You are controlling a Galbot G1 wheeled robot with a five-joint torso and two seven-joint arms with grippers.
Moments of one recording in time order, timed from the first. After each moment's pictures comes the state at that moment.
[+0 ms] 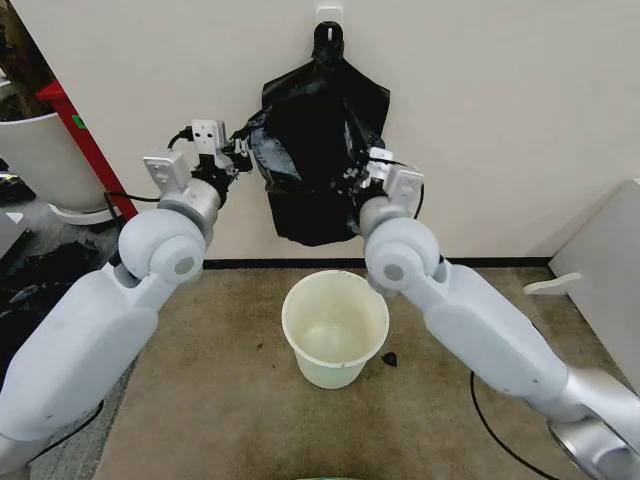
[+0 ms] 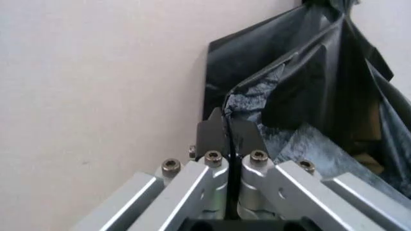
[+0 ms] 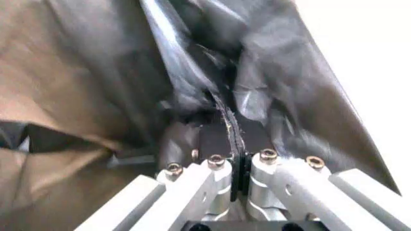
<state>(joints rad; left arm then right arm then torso) 0.56 -0.84 -0.14 -2.07 -0.95 0.35 -0.46 -0.42 1.10 -0.19 2.03 1.20 -0.31 0.96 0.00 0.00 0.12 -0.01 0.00</state>
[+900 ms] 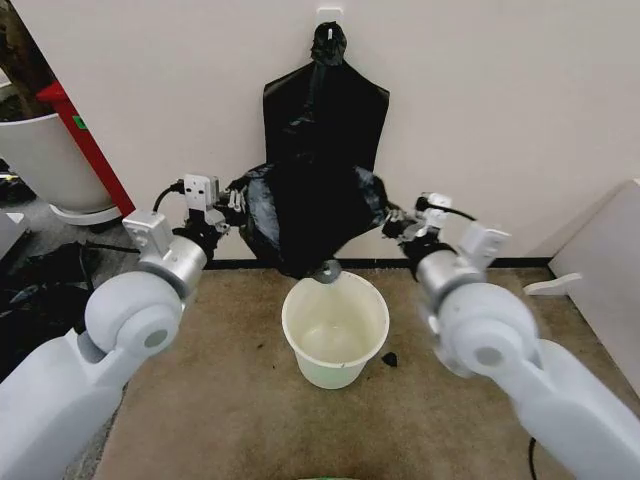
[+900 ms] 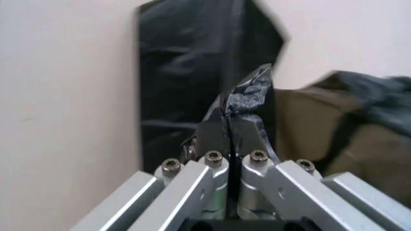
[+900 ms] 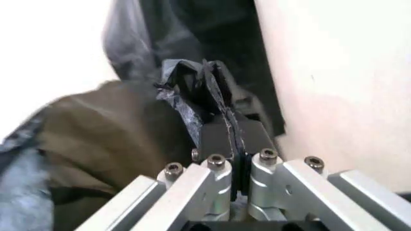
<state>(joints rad) 0.83 -0.71 -0.23 -2.30 -1.02 0.28 -0.35 -0.69 0.85 0.04 2.40 1.29 -0.26 0.89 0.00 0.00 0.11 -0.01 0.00</state>
